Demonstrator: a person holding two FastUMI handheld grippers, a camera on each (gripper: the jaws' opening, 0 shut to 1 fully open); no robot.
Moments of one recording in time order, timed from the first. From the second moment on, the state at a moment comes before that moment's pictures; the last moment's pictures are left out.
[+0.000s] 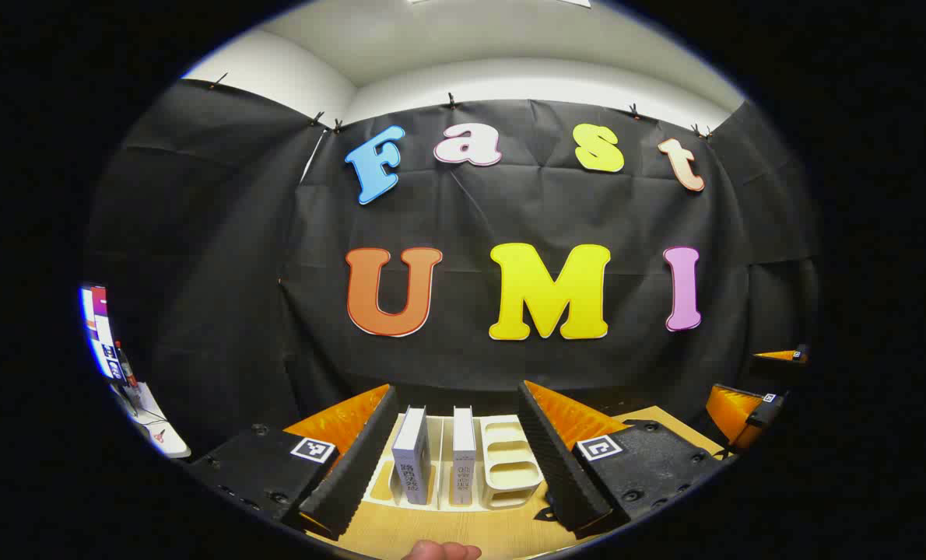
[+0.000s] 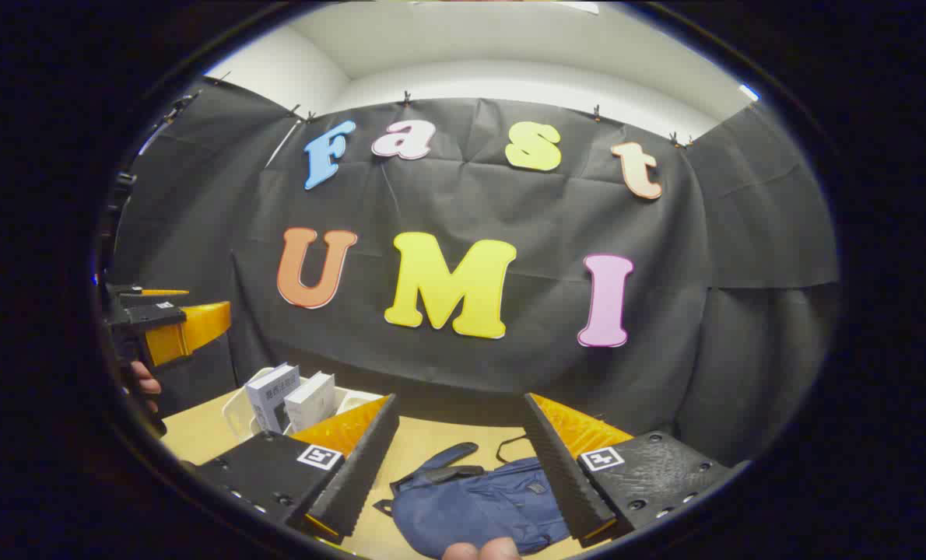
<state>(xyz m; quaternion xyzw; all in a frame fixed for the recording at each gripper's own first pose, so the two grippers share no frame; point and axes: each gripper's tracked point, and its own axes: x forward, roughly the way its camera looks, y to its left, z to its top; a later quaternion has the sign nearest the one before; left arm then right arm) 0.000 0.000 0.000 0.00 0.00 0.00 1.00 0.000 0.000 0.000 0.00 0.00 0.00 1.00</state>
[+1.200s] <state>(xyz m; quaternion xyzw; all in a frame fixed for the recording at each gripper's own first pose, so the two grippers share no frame) 0.000 -0.022 0.004 0.01 -0.01 -0.05 1.00 0.010 0.020 -0.057 -0.01 0.10 0.02 0.99</state>
